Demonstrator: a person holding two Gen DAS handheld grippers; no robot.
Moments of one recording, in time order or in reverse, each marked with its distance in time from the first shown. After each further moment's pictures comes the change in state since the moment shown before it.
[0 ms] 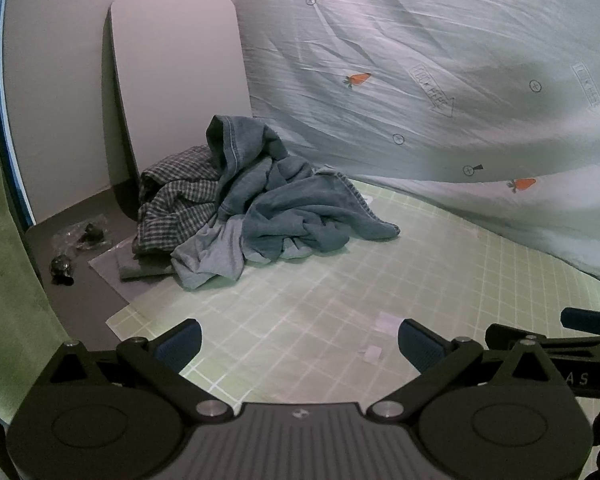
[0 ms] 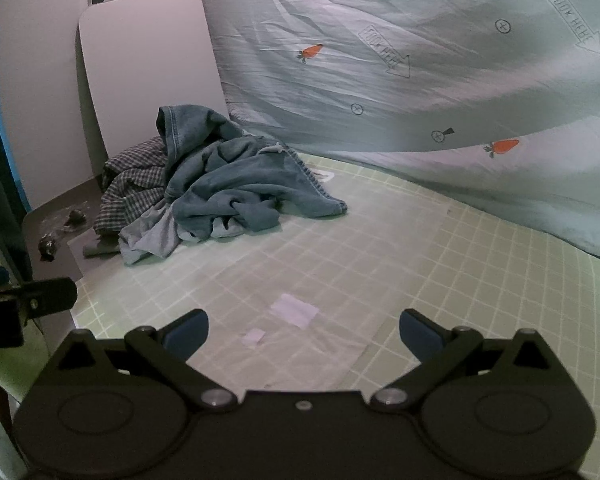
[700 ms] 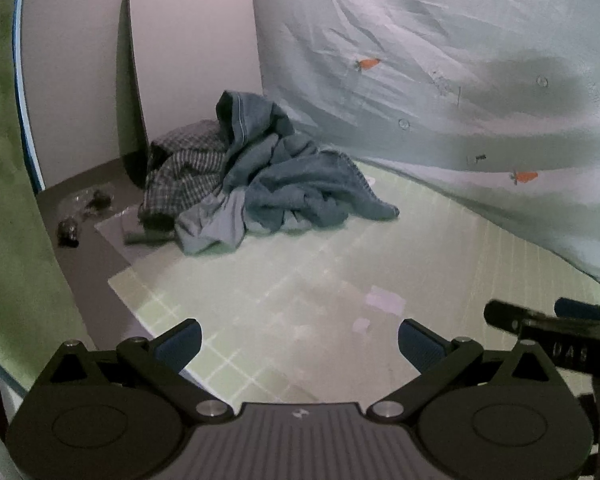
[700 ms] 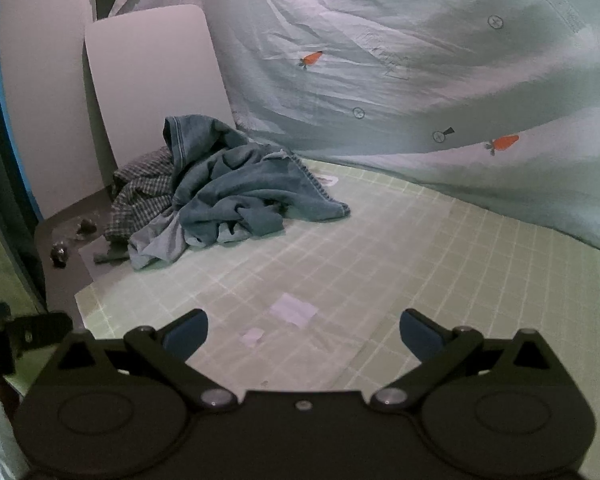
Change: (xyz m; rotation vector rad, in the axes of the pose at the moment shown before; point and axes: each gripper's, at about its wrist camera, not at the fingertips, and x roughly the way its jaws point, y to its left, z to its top) left arm -0.018 -0.014 -0.028 -0.064 0.060 0.019; right arm -0.009 -0.022 -0.014 0.034 -0.035 0.051
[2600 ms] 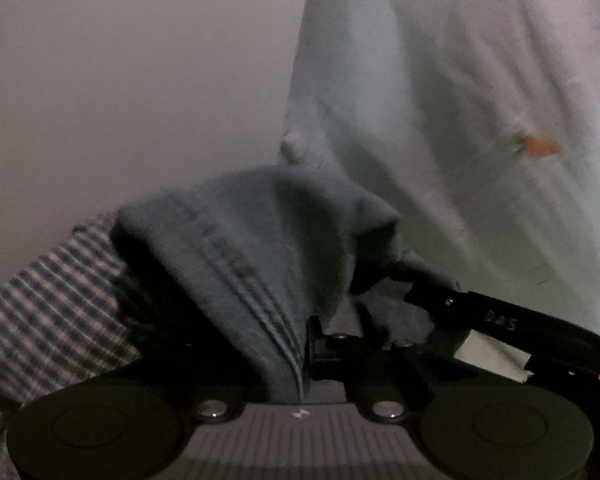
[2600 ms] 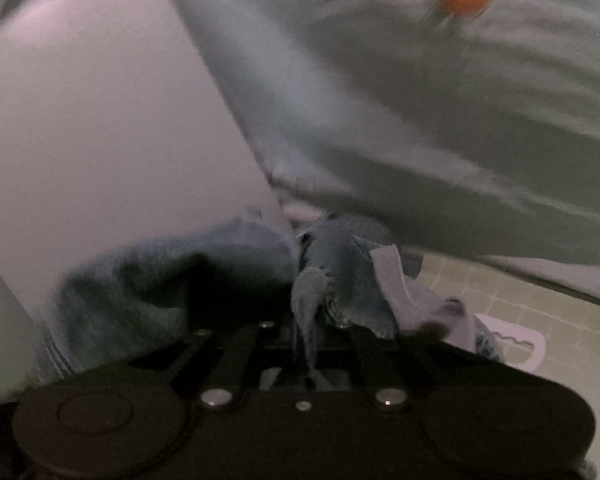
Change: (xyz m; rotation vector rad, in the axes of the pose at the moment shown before) left arm 0.391 0.099 0.311 -0.183 0.029 -0.196; right arm 0.435 0.098 0.271 0.163 0.006 0.197
